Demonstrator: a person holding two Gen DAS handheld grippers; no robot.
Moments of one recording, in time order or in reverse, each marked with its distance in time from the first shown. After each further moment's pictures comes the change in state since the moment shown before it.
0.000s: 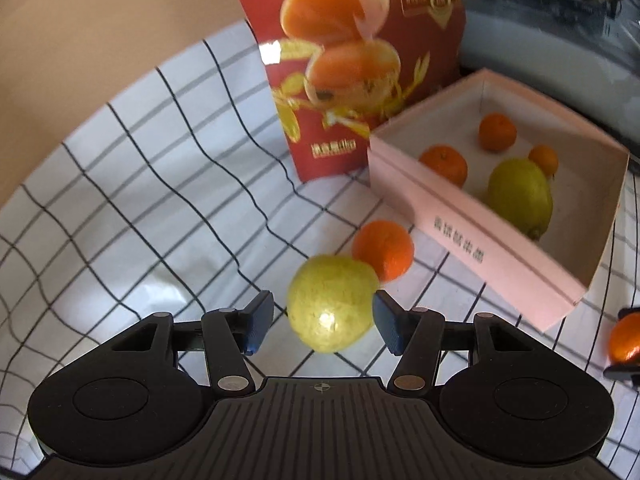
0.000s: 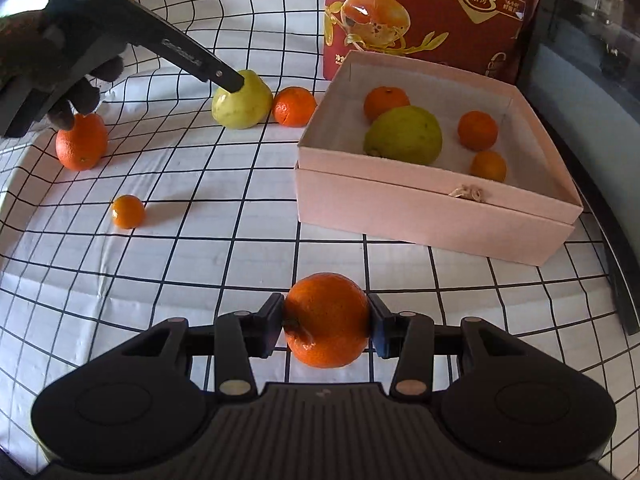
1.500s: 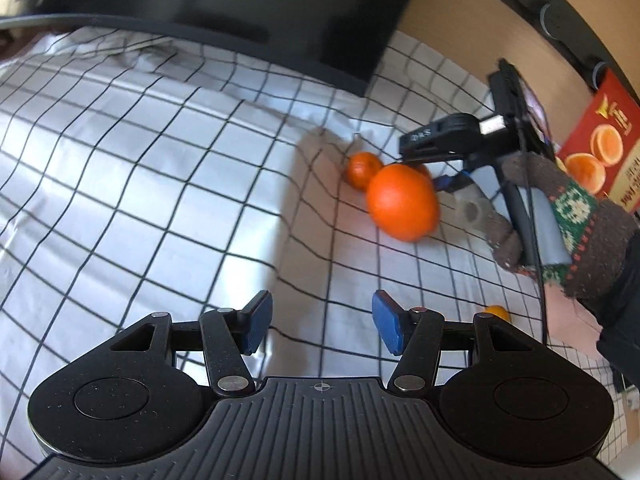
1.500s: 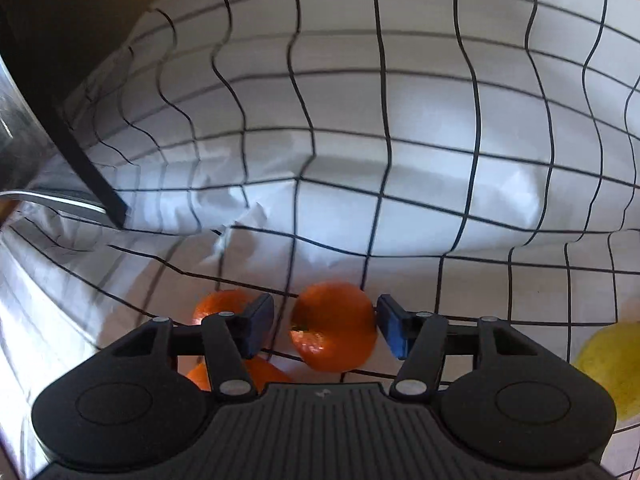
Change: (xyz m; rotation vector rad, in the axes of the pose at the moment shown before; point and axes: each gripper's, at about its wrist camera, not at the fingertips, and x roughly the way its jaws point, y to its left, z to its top) left arm -0.189 0.026 -0.304 -1.088 -0.181 0.211; right arm 0.174 0.223 0.226 -0.059 0.183 0.289
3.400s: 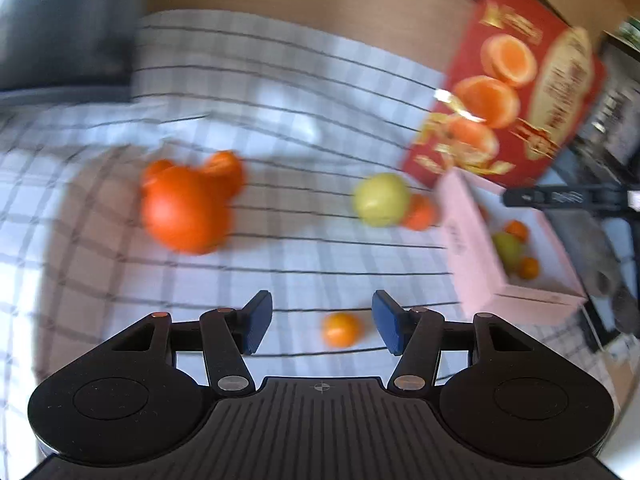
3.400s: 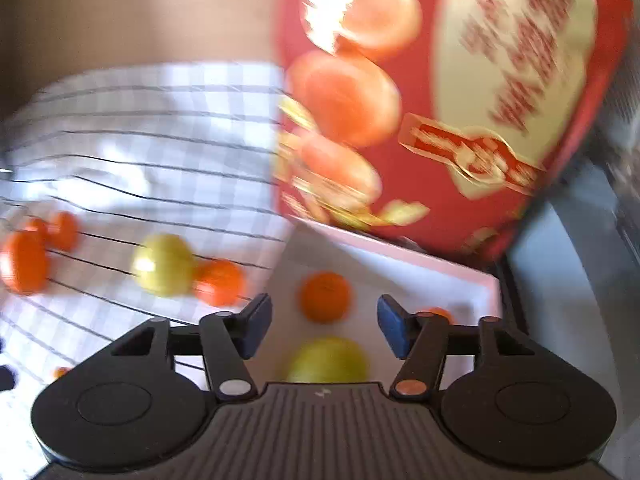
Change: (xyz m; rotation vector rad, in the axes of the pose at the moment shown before) left arm 0.039 -0.150 -0.002 0.222 0.046 -0.100; right arm -0.207 -0.201 -0.110 -0.086 -0.267 -0.323
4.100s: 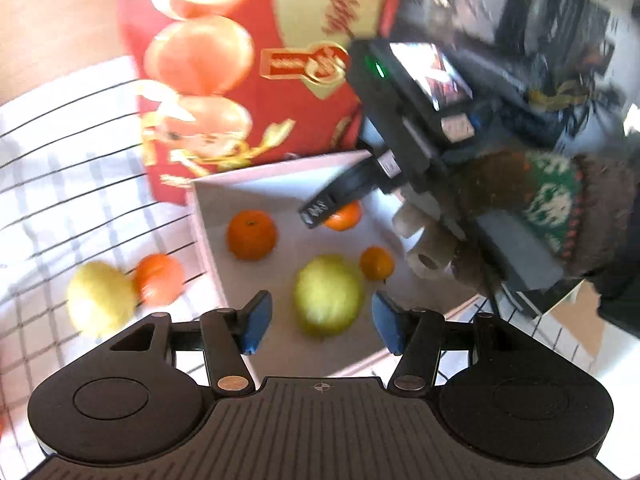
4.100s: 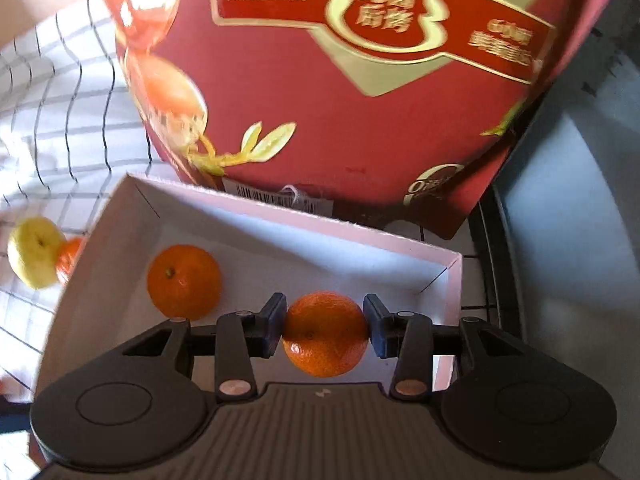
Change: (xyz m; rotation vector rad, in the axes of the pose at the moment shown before) left arm 0.092 -0.207 0.038 0.449 0.130 -0.269; right arm 0.121 -0.103 0.005 0.074 0.268 0.010
